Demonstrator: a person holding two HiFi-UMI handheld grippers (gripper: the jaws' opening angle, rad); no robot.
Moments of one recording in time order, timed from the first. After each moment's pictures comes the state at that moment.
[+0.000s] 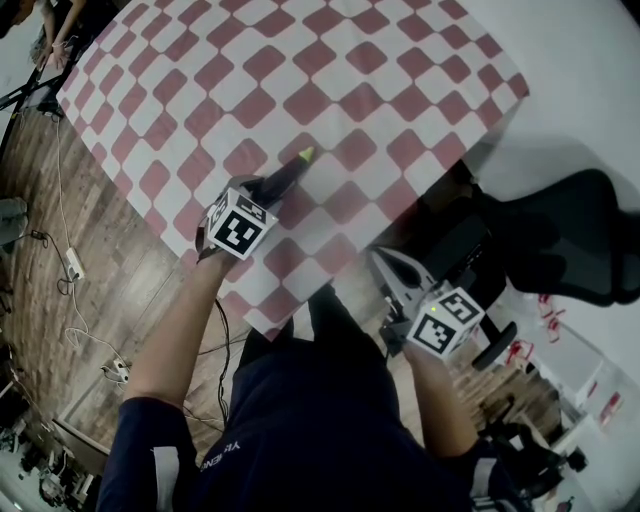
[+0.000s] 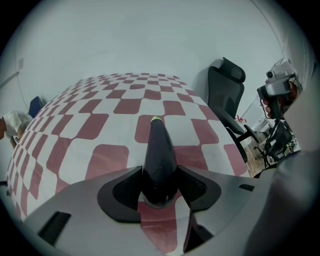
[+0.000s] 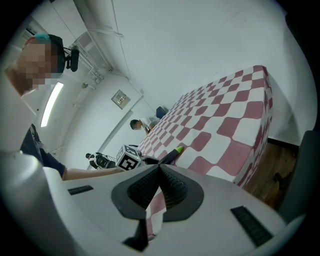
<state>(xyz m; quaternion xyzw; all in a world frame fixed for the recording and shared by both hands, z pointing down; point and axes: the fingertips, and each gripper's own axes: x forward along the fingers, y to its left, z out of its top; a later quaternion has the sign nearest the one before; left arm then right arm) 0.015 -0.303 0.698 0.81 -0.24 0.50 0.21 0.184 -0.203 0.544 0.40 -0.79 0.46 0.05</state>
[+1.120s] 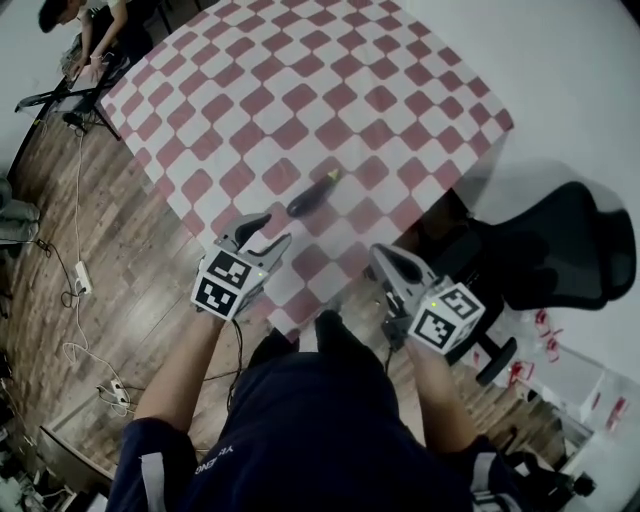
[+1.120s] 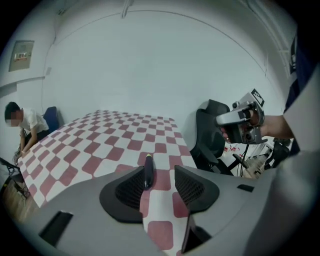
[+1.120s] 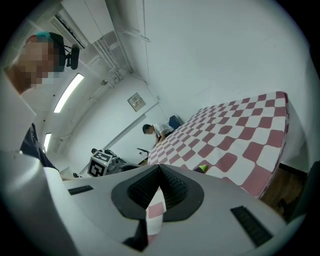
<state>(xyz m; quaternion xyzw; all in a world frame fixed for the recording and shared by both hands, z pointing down) -0.029 -0.245 0.536 0.88 -0.30 0.32 0.19 0.128 -0.204 0.463 0.39 -0.84 0.37 0.04</state>
